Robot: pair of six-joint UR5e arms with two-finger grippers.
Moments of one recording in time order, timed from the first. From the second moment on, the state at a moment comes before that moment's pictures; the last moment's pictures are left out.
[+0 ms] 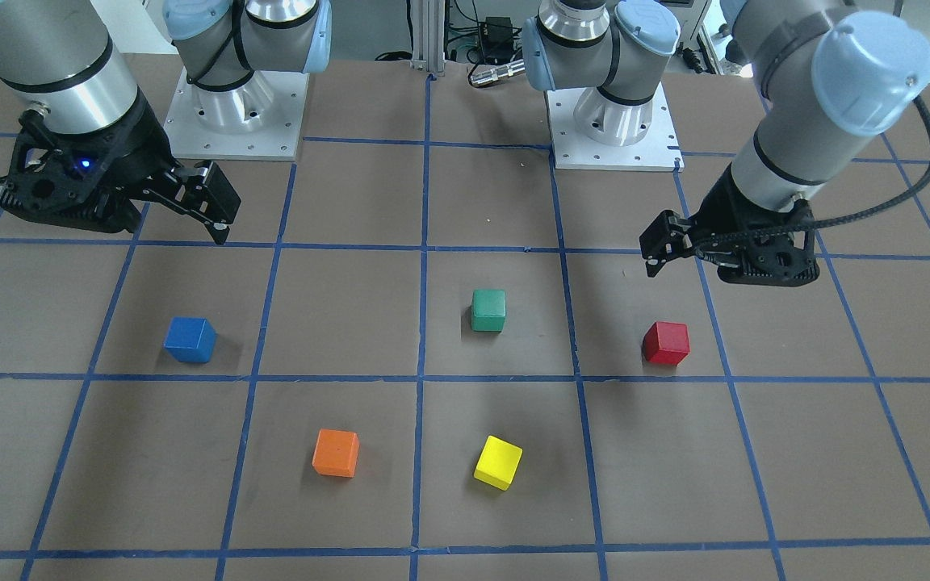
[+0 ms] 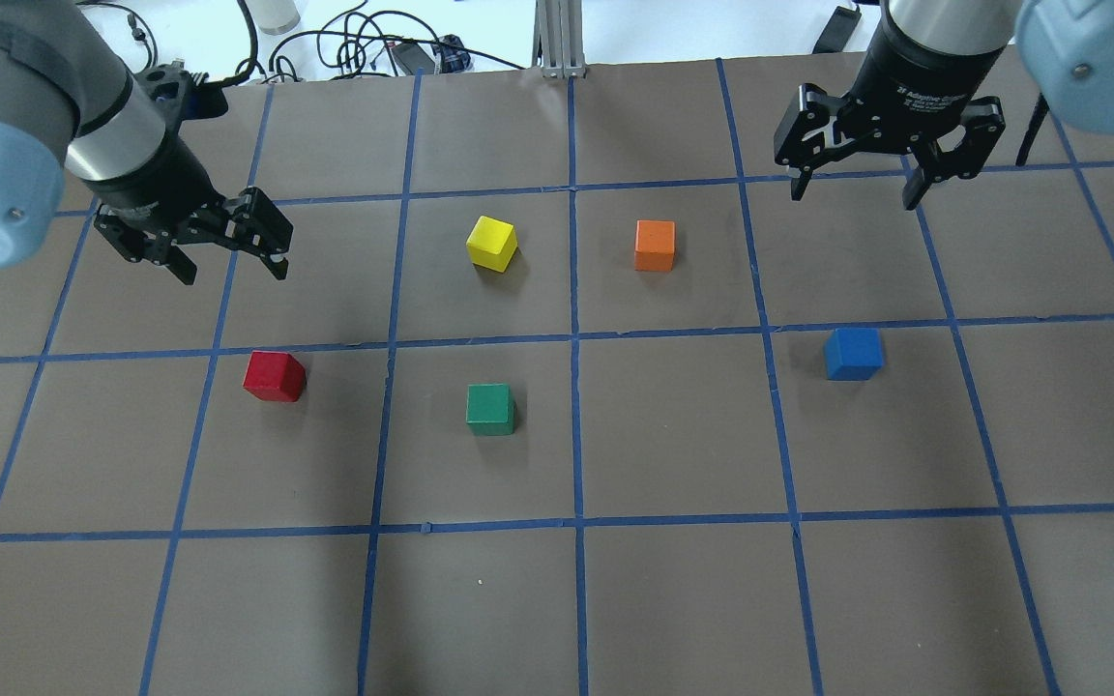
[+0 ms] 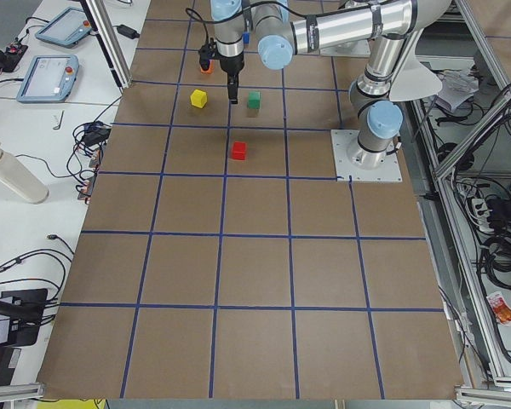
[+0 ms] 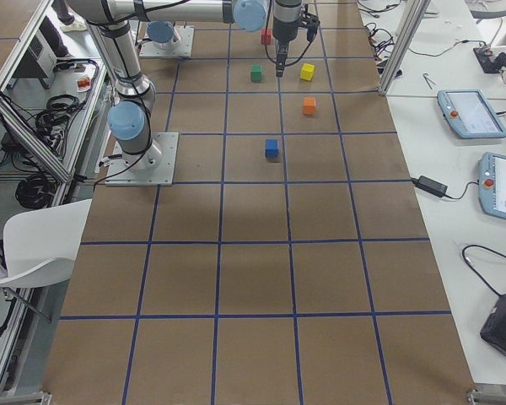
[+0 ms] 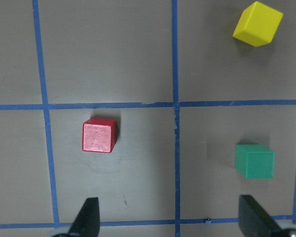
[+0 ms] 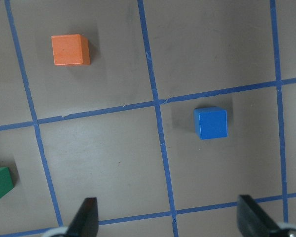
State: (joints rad) left arm -1.40 -1.65 -1.76 -1.35 1.55 0.20; right arm 1.55 -1.50 1.51 -1.57 -1.55 0.13
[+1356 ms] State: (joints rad) left arm -1.28 -1.84 -2.09 -0.83 1.55 0.37; right arm 1.55 -1.50 1.51 -1.57 -1.56 0.14
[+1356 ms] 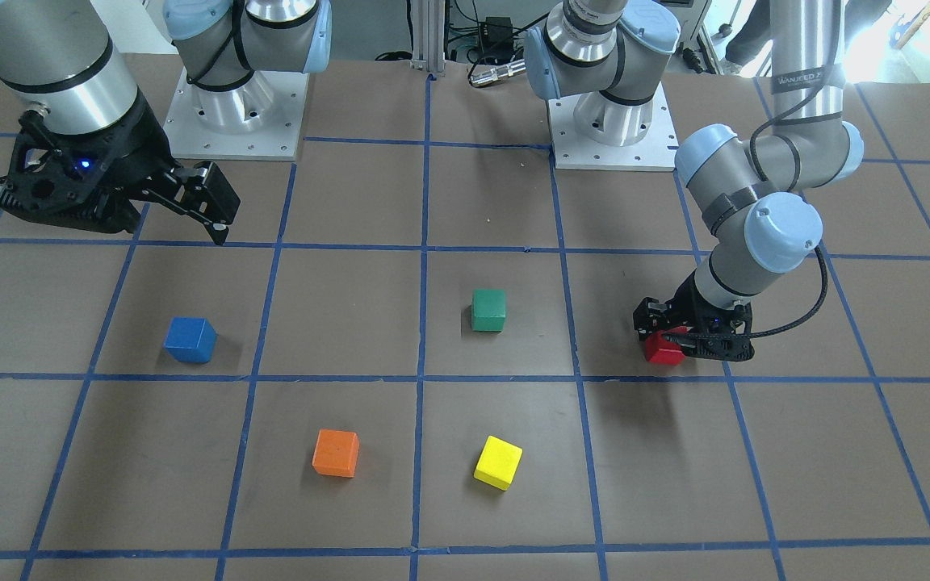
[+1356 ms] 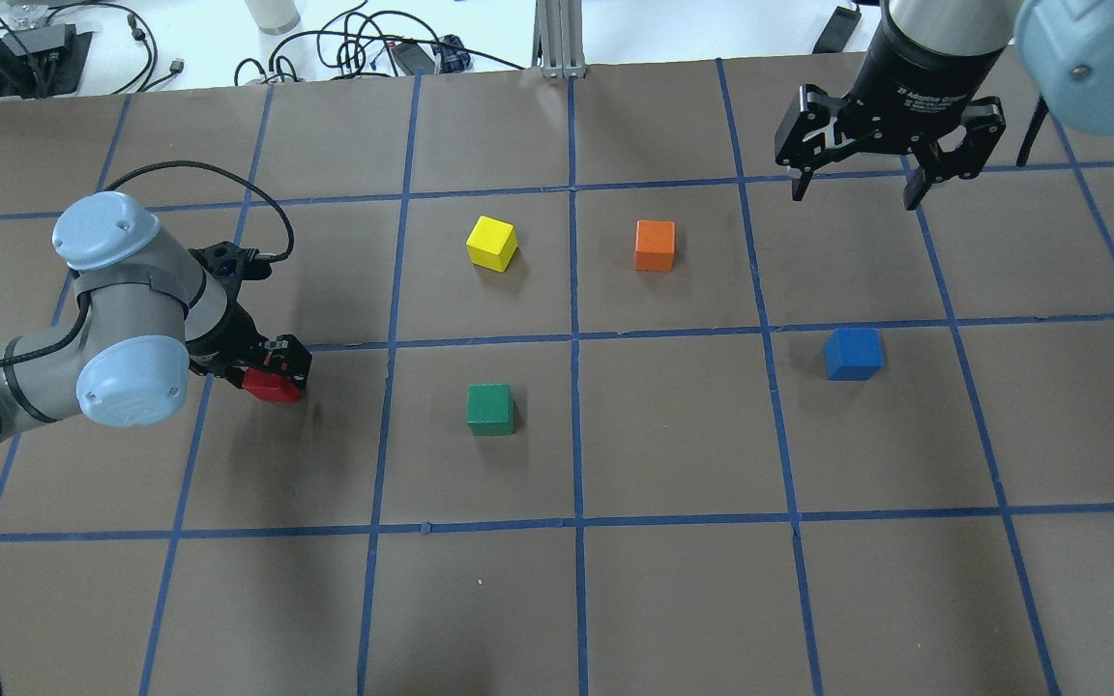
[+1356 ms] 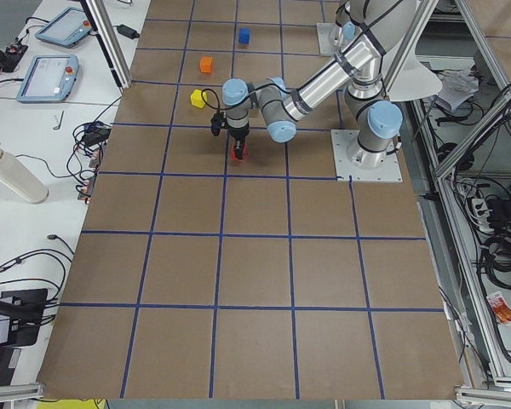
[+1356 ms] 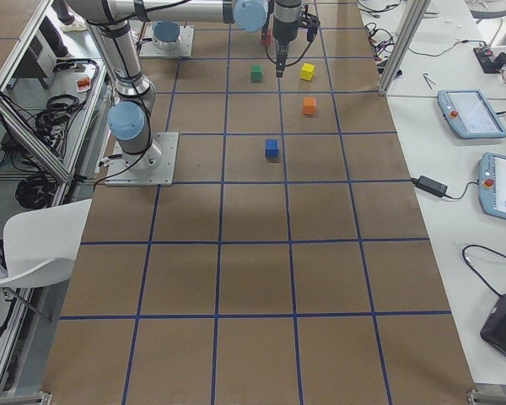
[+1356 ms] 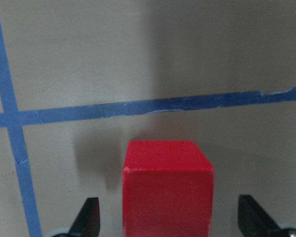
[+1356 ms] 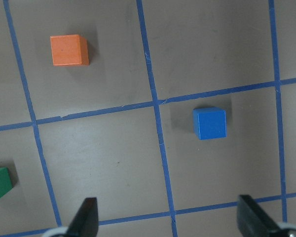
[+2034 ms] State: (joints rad) left arm -1.43 -1.80 -1.95 -0.94 1.64 0.32; right arm 1.55 -1.50 1.51 -1.57 -1.56 0.13
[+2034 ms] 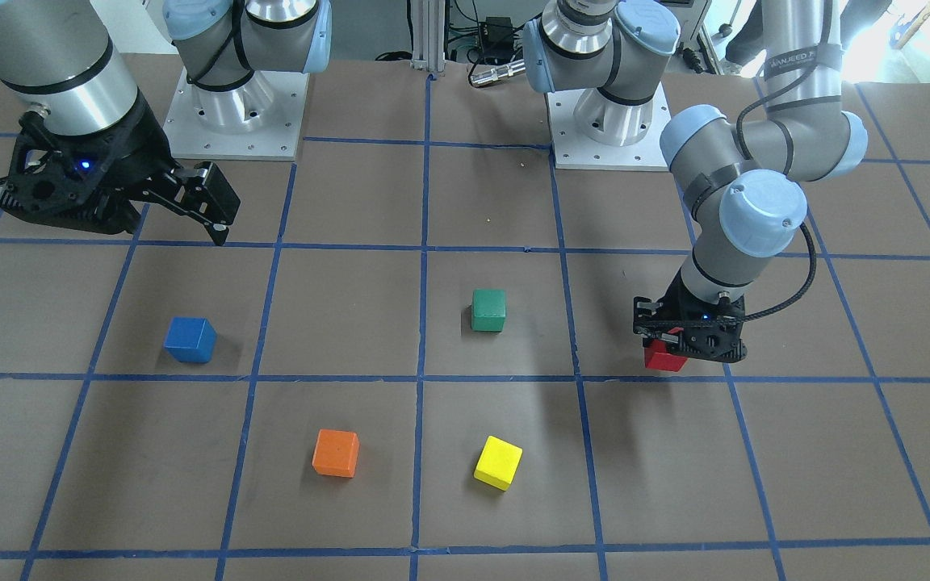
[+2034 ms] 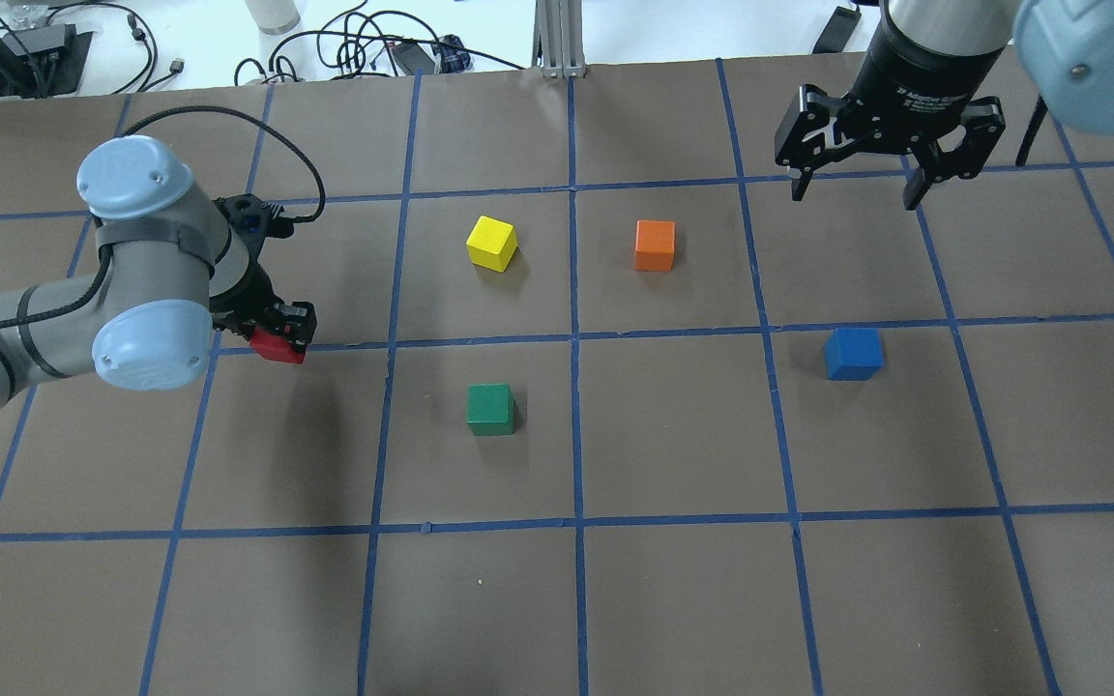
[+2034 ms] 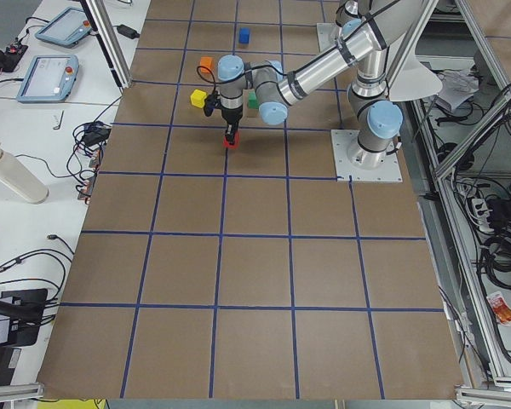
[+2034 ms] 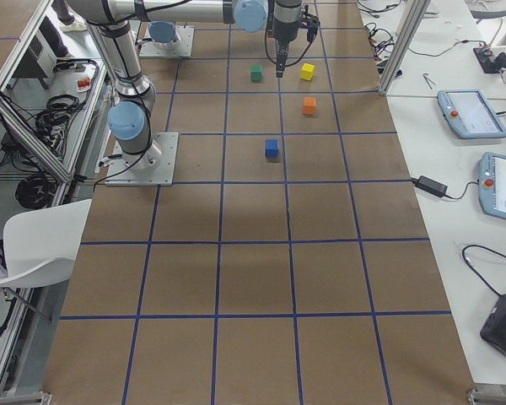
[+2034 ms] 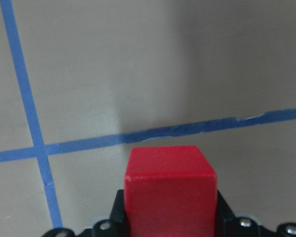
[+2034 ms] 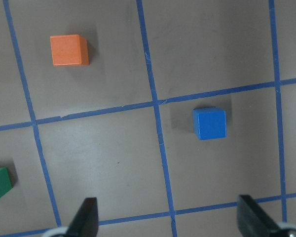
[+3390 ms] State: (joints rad) left arm -2.01 -2.03 -1.59 -1.10 1.46 -0.40; right arm 1.54 -1.51 1.52 -1.56 -1.56 0.08
